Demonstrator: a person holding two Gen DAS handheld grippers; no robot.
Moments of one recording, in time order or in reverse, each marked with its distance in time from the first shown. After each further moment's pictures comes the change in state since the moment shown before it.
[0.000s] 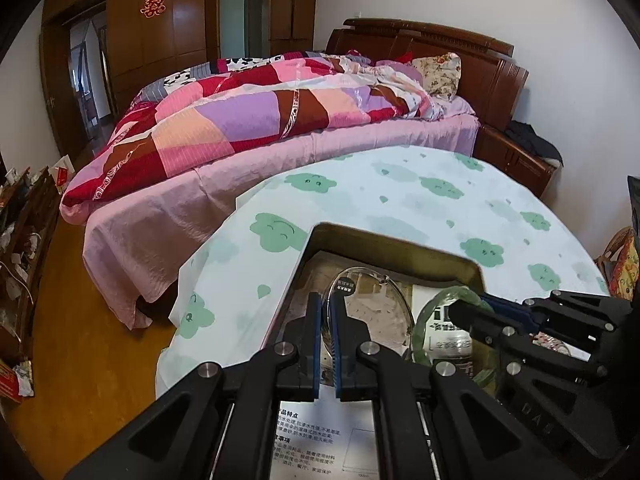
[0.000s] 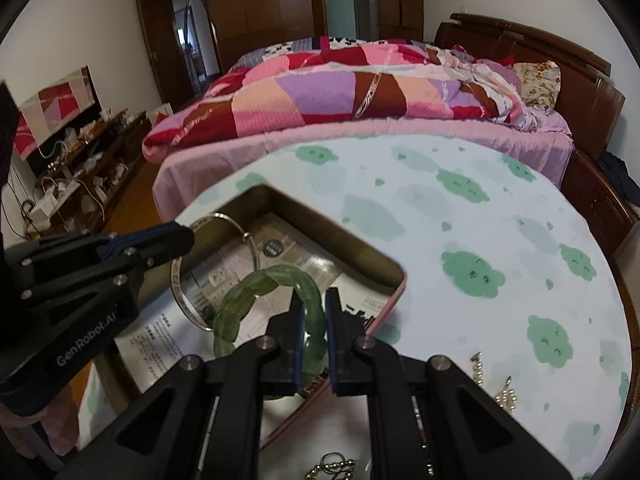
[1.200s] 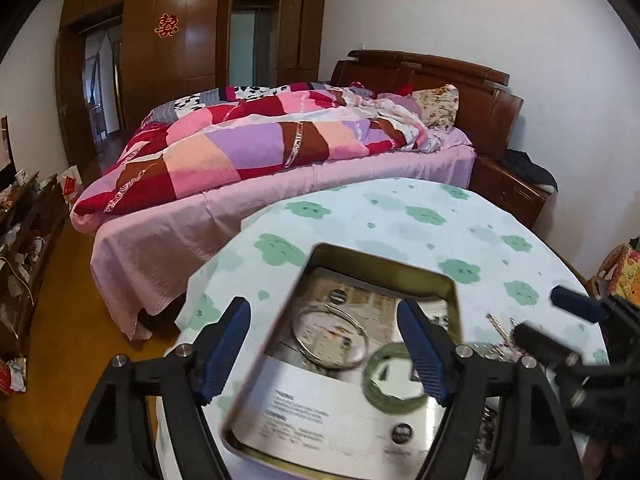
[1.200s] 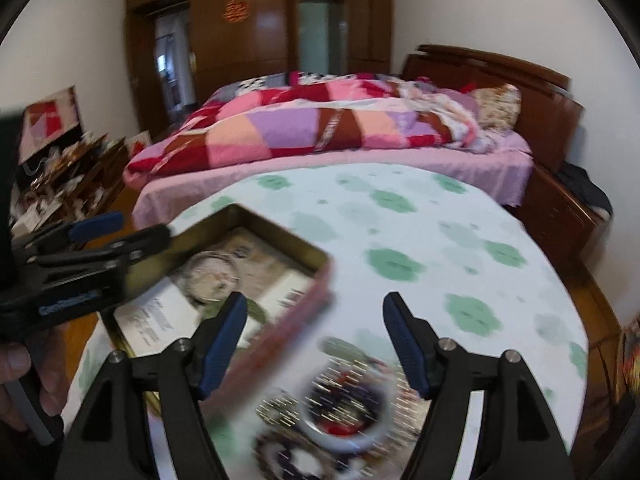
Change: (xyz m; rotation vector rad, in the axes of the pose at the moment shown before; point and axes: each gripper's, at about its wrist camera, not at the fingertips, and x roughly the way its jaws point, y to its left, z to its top) left arm -0.048 -0.013 -0.016 -0.023 -0.124 -0.001; right arm -0.074 -0.026 -0.030 0.042 -0.140 -0.128
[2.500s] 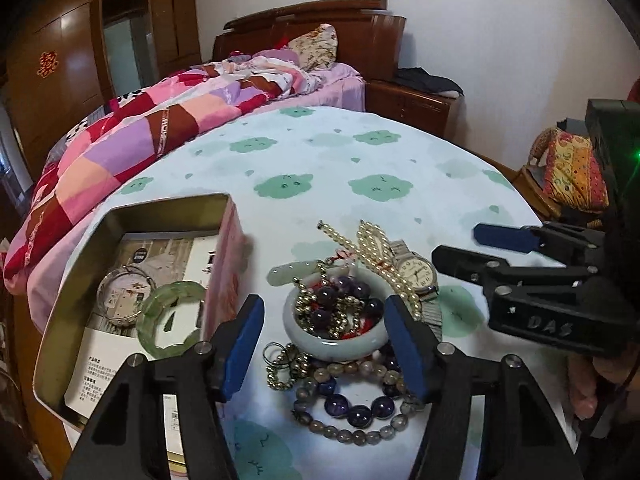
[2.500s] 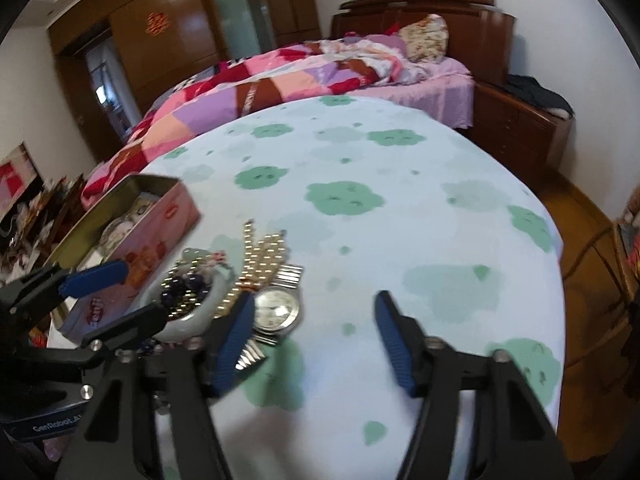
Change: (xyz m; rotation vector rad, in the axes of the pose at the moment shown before) left arm 0.017 -0.143 -0.056 0.309 0.132 -0.228; right arm -0.007 -0.105 -0.076 0.217 0.094 -0.037
